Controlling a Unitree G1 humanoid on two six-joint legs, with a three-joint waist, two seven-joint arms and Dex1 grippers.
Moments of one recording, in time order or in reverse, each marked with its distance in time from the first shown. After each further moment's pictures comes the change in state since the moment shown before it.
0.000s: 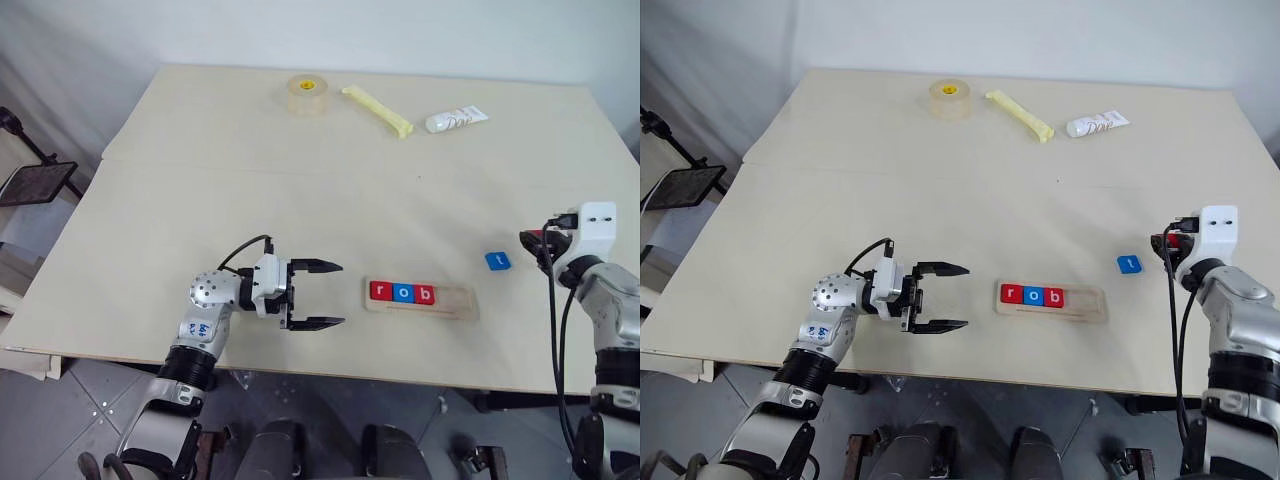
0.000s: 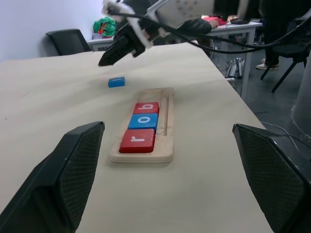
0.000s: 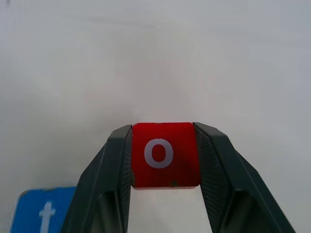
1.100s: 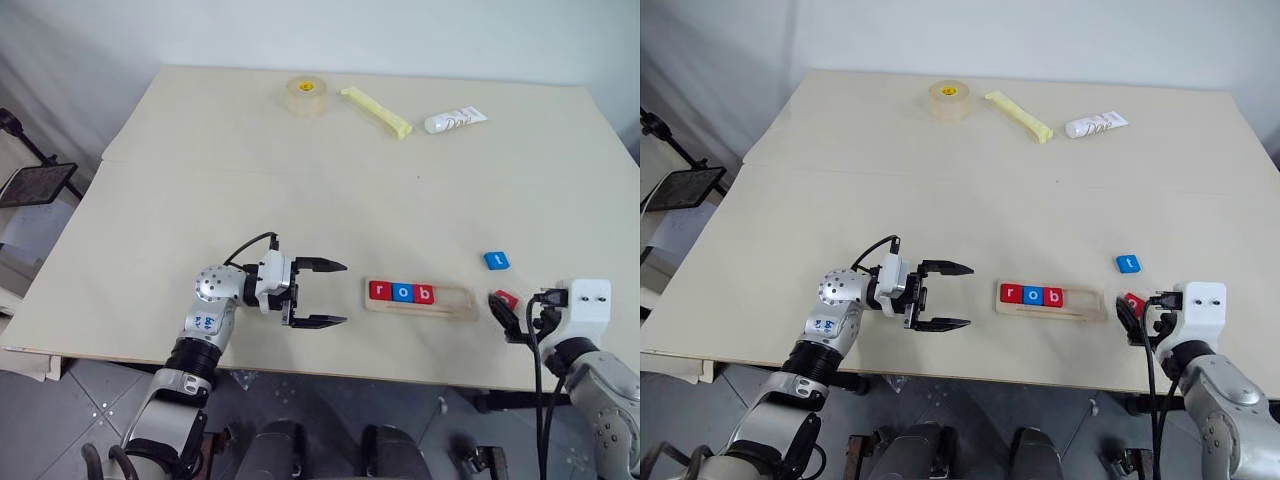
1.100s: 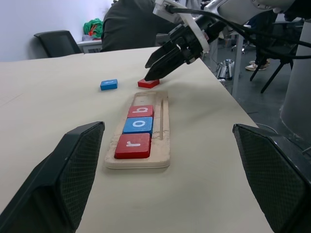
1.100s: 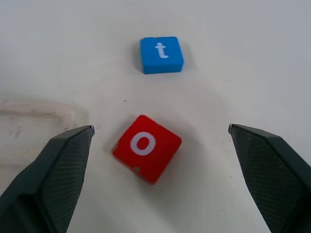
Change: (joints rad) left arm -0.048 -0.021 -0.002 0.074 0.000 -0.012 -0.047; right arm 0.510 0.202 -0.078 -0.703 0.148 0.235 -0.099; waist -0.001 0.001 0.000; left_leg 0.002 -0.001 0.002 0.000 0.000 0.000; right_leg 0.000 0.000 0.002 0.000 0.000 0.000
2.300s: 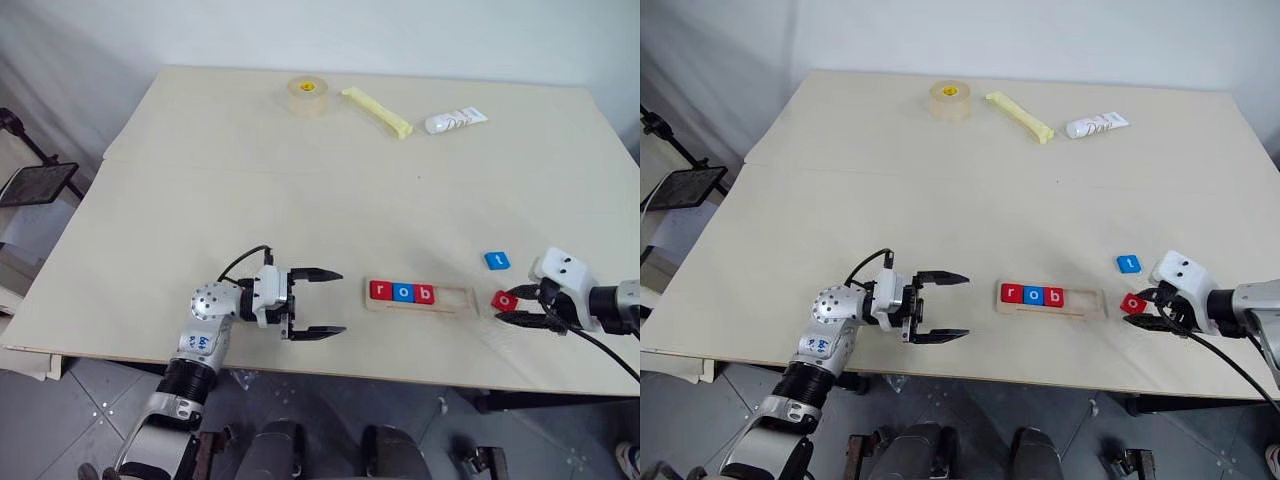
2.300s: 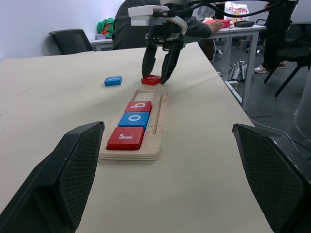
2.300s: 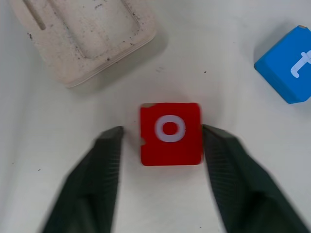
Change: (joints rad) left arm 0.124 0.012 -0.005 -0.138 0.004 0.013 0.088; right arm -0.390 -0.622 0.455 0.710 -0.242 -0.433 0.879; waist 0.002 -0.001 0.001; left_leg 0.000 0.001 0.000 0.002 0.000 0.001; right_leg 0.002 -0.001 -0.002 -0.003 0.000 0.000
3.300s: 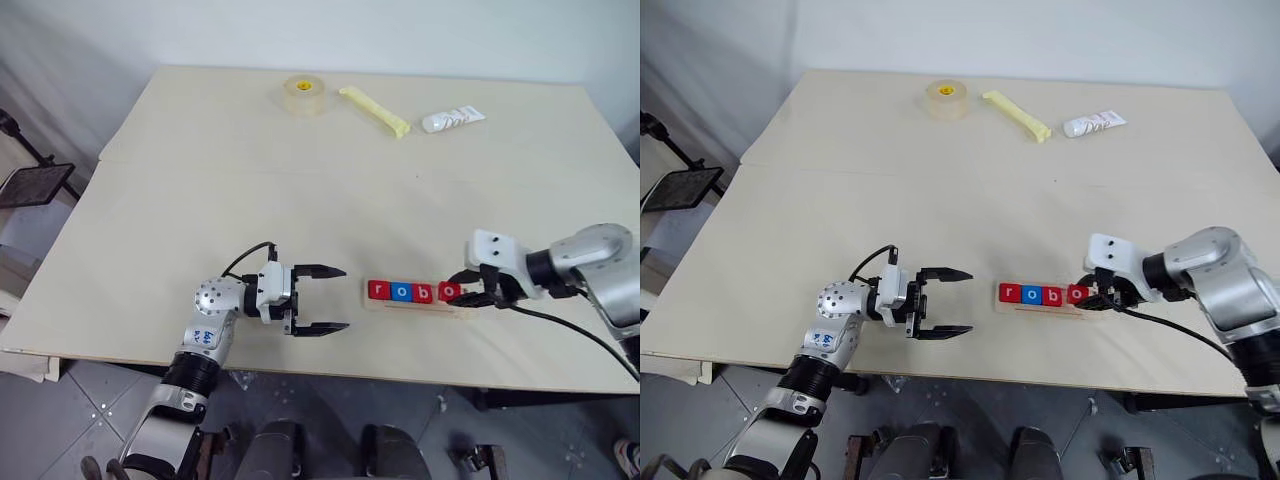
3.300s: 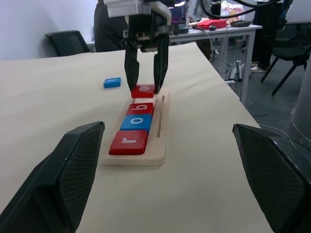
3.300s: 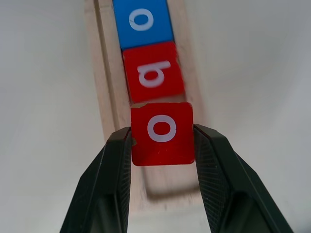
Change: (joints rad) left arm -0.041 -0.010 -0.007 0.058 0.005 -0.029 -0.013; right arm -0.319 0.077 0.296 -0.147 -0.101 0.068 0.166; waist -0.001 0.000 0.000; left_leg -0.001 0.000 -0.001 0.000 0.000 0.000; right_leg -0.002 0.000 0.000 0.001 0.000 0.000
